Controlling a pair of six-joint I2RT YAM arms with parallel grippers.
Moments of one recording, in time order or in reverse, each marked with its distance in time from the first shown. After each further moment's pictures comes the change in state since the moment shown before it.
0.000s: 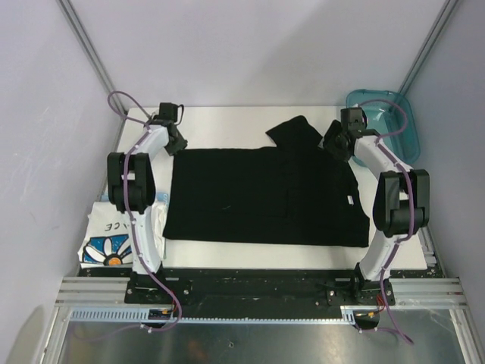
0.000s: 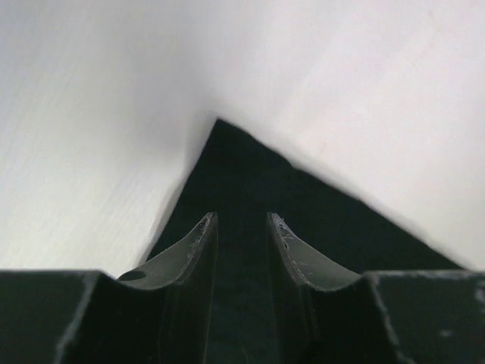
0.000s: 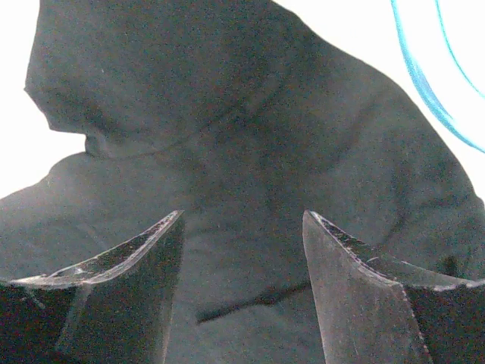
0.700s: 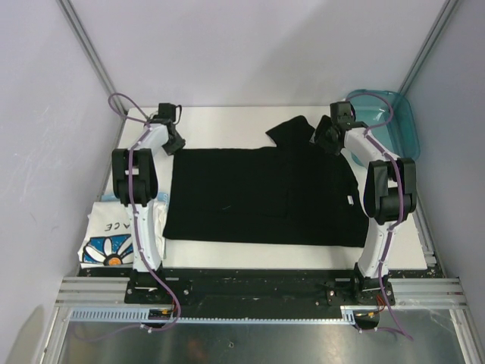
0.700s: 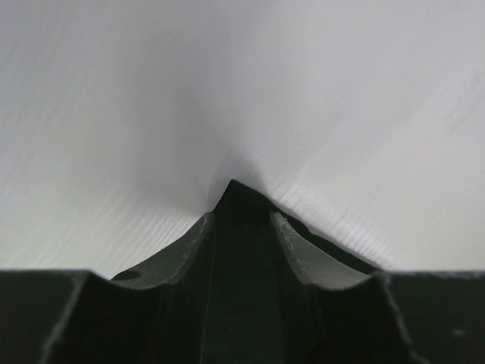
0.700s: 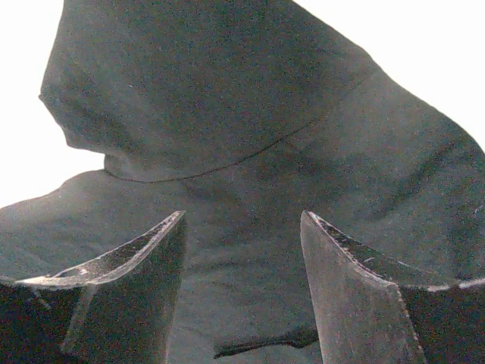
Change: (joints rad) left arm 0.045 0.174 0.143 -0.009 -0.007 -0.016; right arm 0.041 0.190 0.193 -0.012 -0.017 -0.025
